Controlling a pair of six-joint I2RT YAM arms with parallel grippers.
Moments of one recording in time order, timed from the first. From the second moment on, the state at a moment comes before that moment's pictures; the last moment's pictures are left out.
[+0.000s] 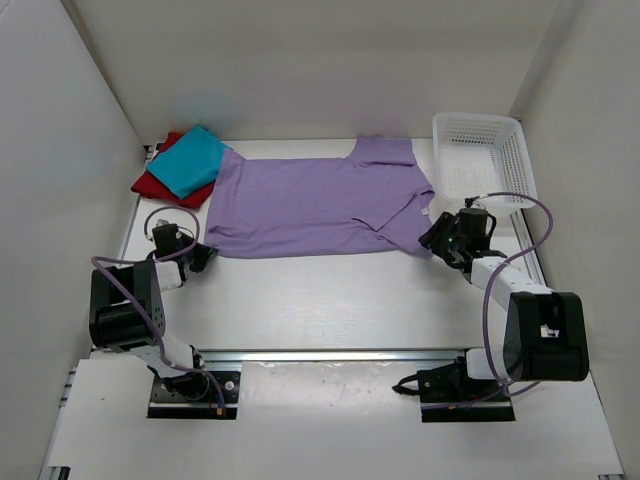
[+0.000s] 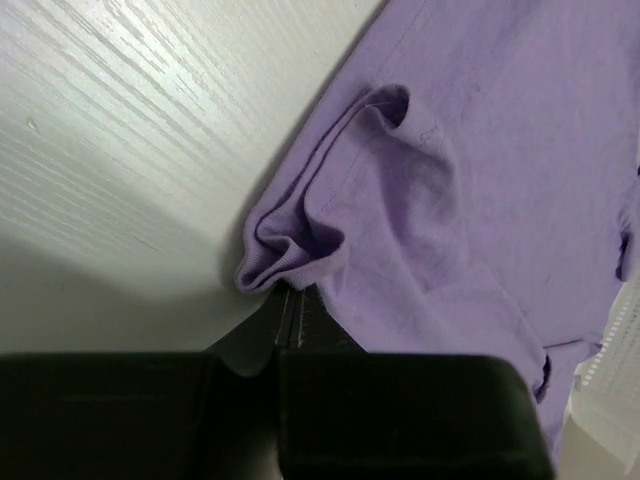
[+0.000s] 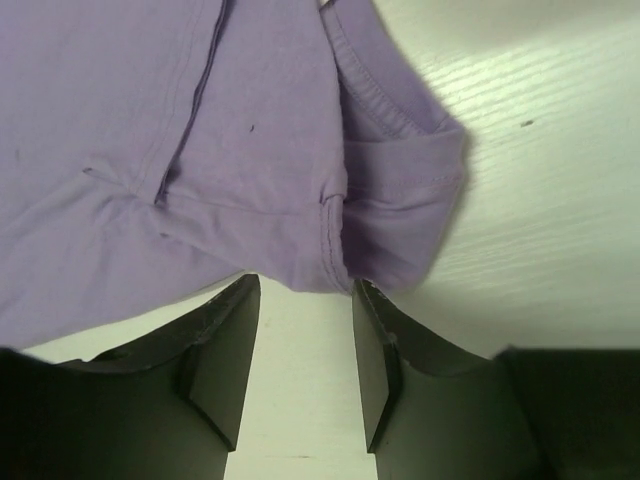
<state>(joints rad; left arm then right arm) 0.20 1.56 0.53 0.30 0.20 -0.86 0.01 1.35 0.61 0.05 -0.14 0.57</state>
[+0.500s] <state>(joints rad) 0.20 1.59 0.53 0.34 0.22 -0.89 -0.06 1.50 0.71 0.06 -0.21 0.50</state>
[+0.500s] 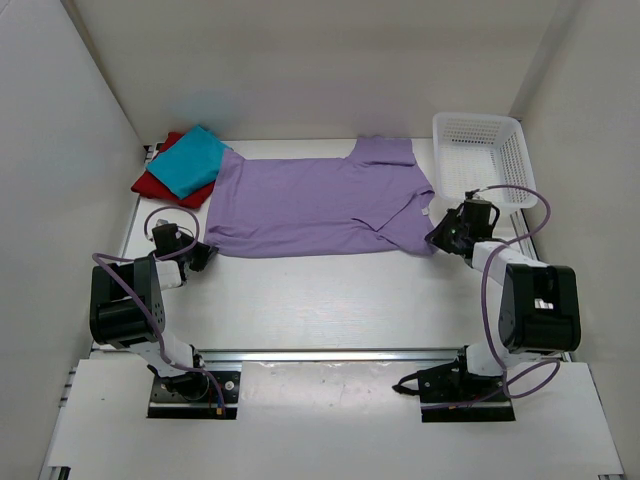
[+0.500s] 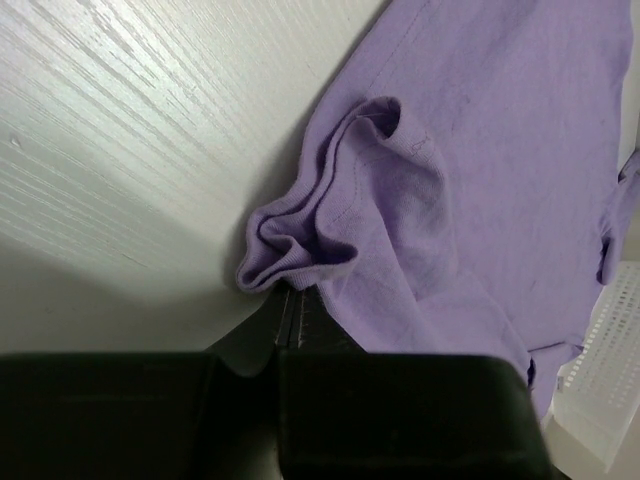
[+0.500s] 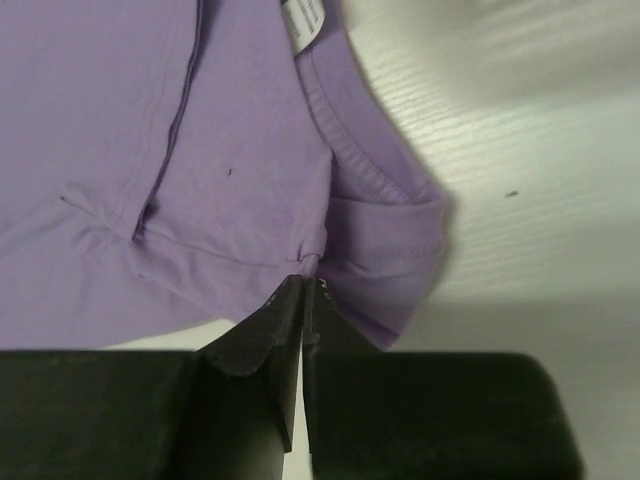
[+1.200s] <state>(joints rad) 0.20 1.60 0.58 0.28 0.21 -0.86 -0.10 1.71 0.86 0.15 -0.17 0.47</state>
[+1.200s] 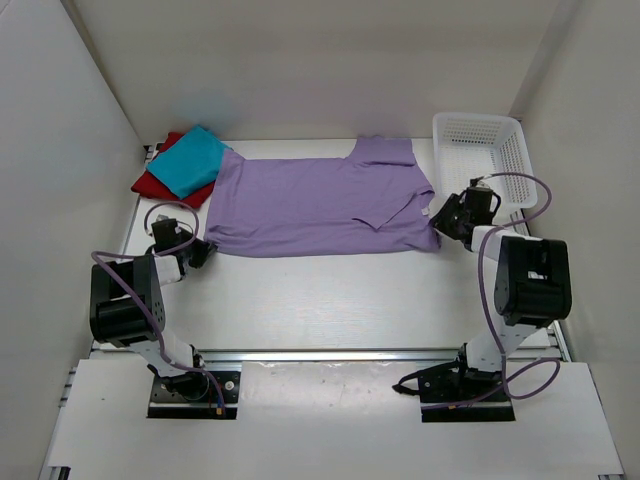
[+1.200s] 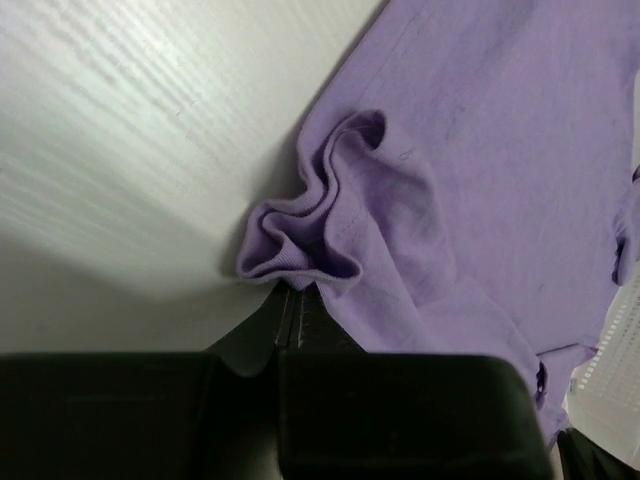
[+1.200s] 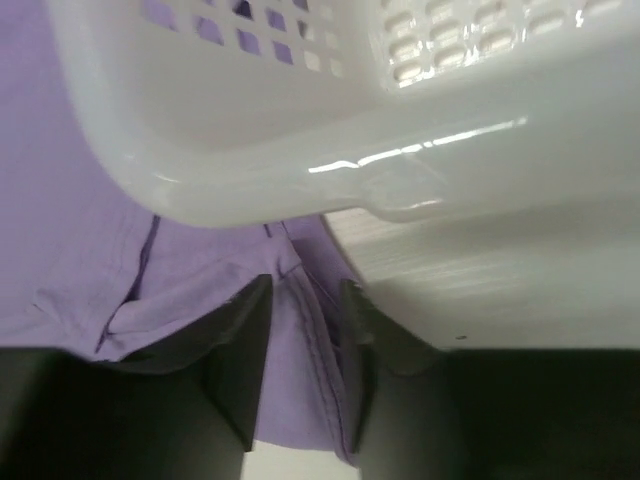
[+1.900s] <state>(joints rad) 0.16 1.61 0.63 0.23 0.20 -0.82 -0.09 1.45 0.55 0.16 -0.08 0.53</state>
